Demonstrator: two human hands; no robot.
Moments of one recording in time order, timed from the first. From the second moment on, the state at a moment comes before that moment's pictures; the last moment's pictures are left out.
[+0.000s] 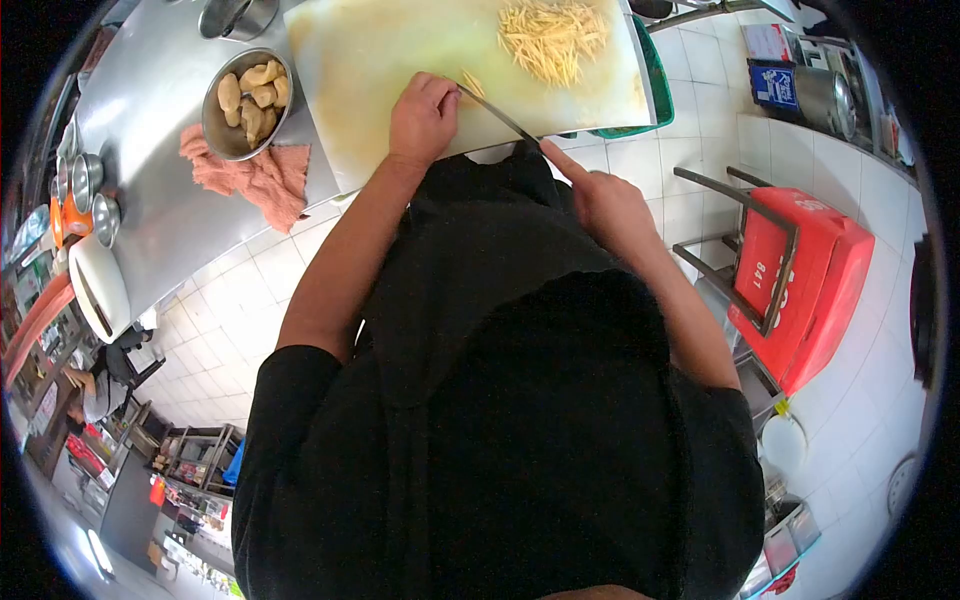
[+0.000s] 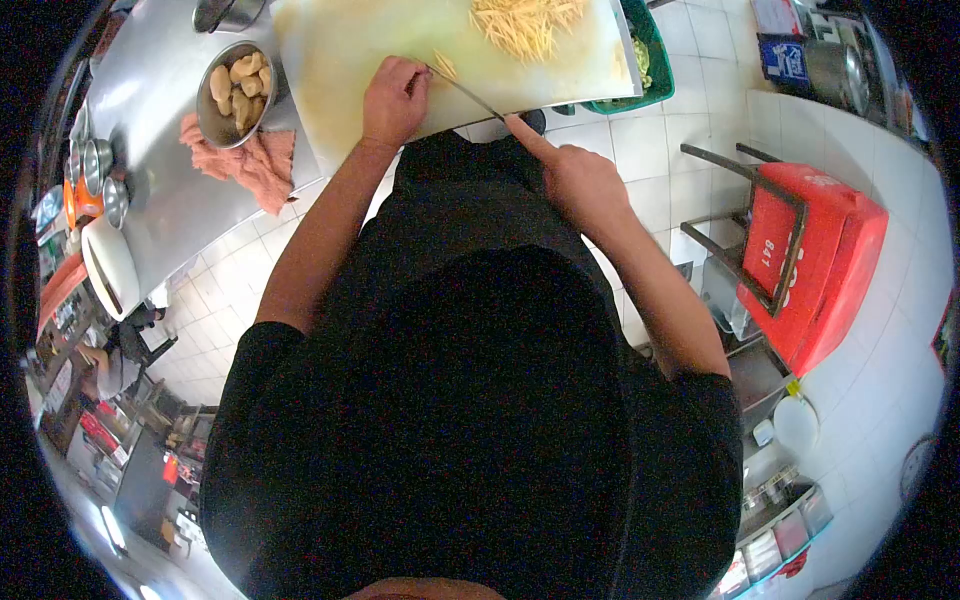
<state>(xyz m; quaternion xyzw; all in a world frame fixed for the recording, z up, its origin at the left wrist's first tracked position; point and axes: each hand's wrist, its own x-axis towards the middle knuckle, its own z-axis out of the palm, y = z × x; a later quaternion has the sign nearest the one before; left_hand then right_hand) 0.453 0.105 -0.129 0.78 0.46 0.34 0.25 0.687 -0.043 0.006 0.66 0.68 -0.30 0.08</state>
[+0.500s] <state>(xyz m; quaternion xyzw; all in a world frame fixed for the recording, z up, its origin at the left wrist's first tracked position) 0.454 0.105 -0.128 0.78 0.47 0.34 0.25 0.680 -0.033 -0.029 0.67 0.69 -0.28 0.03</state>
